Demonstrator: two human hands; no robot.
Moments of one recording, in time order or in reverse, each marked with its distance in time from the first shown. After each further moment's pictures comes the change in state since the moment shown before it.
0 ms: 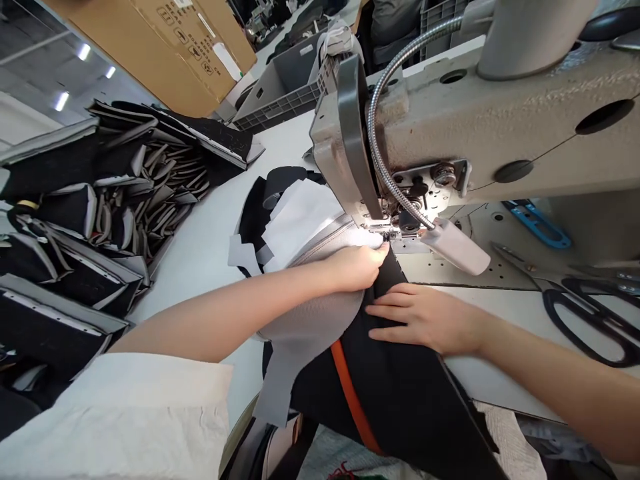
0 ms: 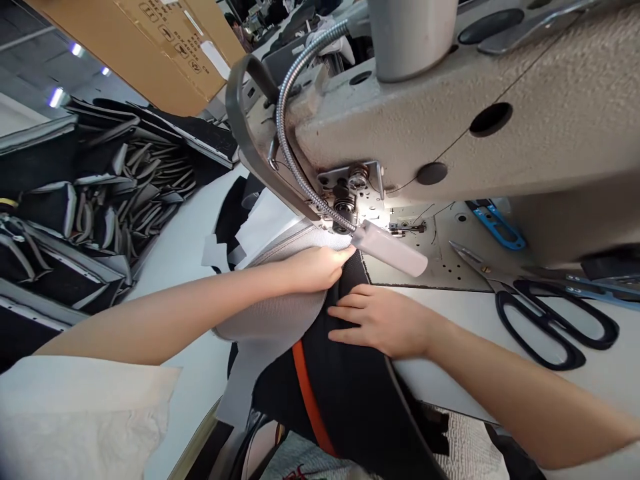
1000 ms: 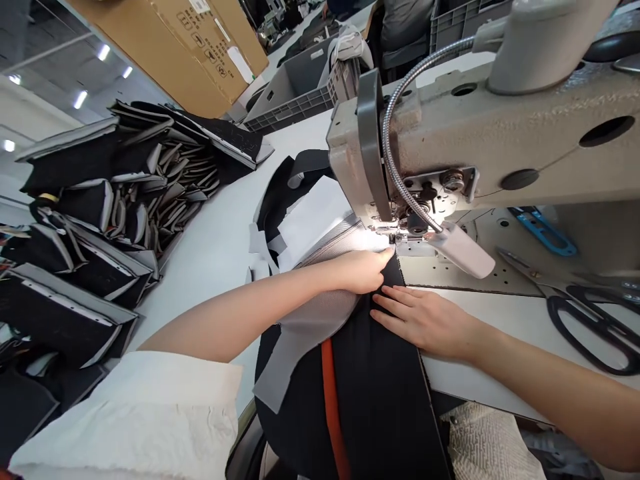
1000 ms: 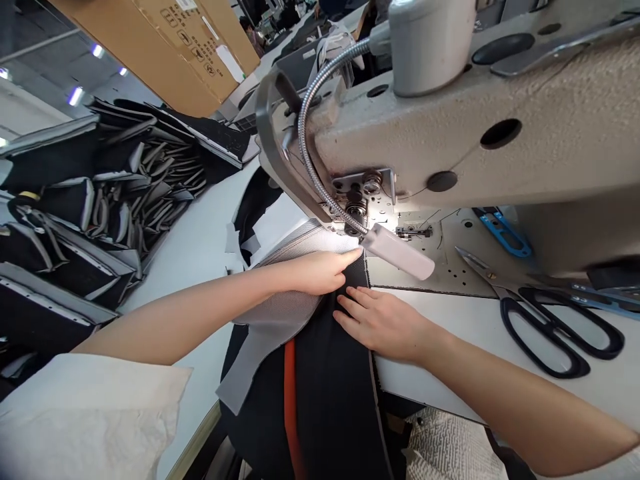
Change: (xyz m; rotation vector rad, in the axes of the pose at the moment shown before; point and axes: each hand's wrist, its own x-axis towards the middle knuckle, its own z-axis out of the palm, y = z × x) left_hand -0.014 0.012 -0.014 -0.132 -0.159 -0.060; right_hand 0.003 -0.016 0.019 -0.233 0.122 0.106
